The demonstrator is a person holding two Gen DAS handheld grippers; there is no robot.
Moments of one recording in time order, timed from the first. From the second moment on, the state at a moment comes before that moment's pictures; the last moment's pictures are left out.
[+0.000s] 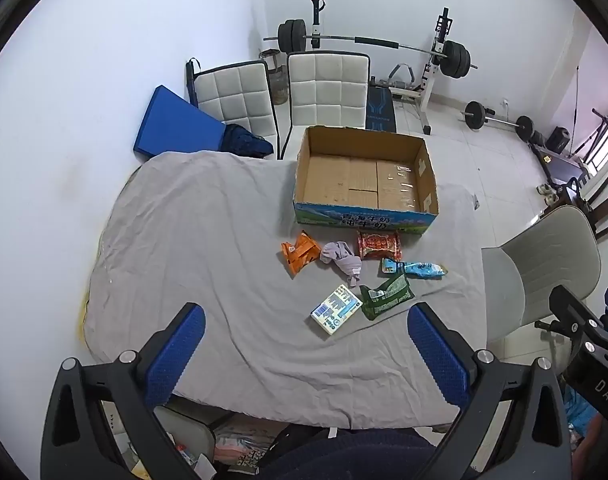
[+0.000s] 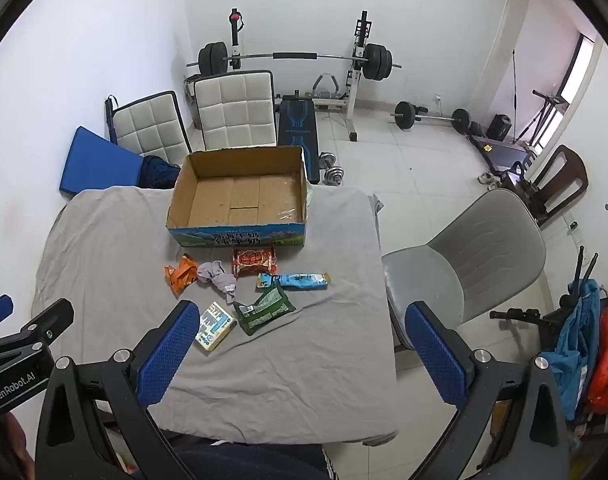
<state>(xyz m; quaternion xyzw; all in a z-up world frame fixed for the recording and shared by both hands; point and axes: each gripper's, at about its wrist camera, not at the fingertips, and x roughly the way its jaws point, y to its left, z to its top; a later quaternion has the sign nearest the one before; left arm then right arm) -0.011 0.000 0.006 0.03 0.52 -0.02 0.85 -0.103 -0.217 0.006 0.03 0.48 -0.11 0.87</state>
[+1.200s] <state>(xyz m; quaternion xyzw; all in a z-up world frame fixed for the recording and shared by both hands) -0.026 0.003 0.016 0.03 0.50 -0.02 0.87 -0.116 -0.205 0.022 0.03 0.46 -0.10 0.88</state>
